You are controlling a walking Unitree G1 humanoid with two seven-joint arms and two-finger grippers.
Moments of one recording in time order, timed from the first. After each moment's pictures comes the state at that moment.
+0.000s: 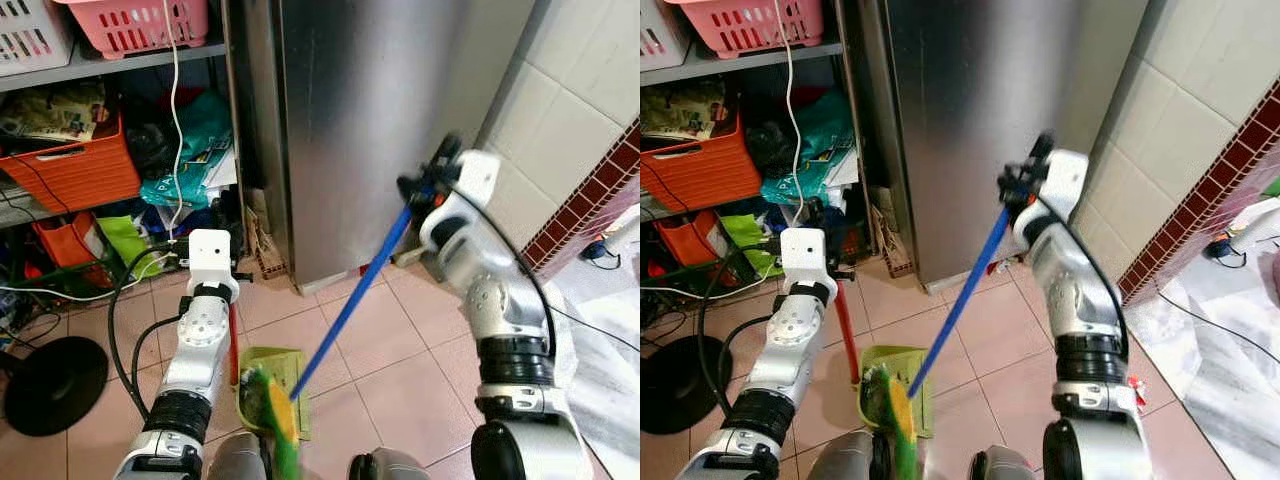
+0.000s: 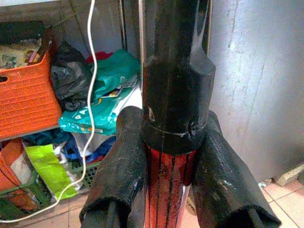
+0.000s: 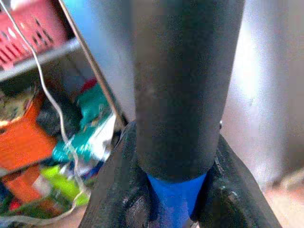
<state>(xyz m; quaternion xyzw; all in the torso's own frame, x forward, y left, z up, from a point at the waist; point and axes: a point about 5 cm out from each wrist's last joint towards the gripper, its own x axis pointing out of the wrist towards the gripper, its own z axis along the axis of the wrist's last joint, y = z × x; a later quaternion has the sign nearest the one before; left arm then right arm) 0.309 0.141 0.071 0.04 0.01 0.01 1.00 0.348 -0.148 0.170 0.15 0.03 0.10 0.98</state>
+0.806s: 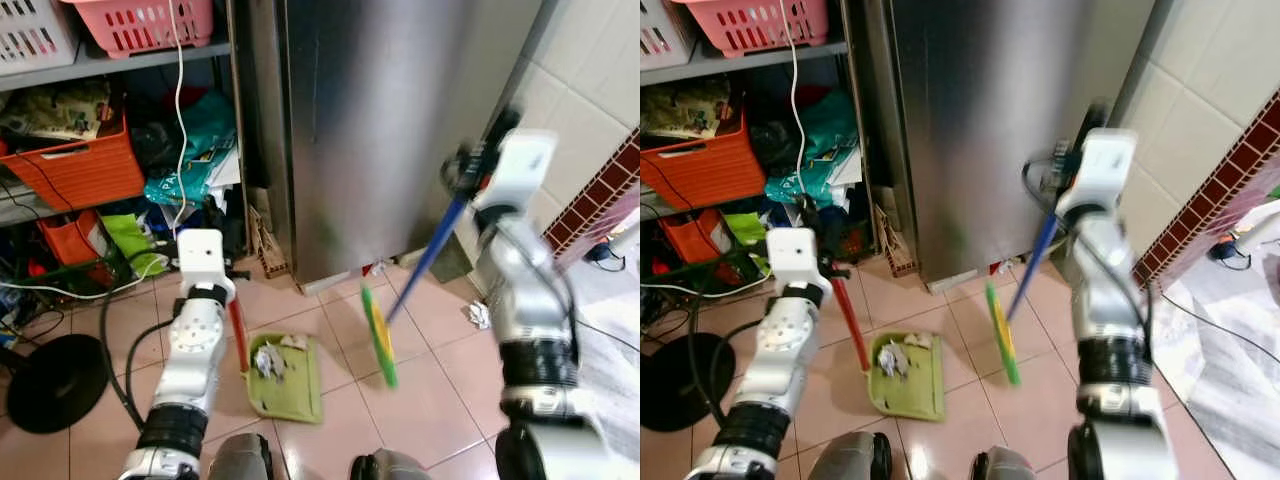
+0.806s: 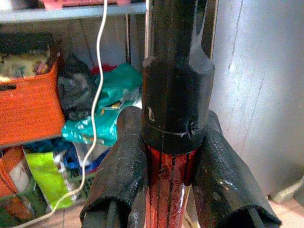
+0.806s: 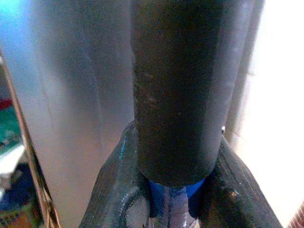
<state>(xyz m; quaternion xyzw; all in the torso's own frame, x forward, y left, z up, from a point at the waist) 0.299 0.150 0.087 0.02 -0.03 0.02 1.00 0.342 -0.186 0.166 0.00 -0.05 -0.03 1.00</state>
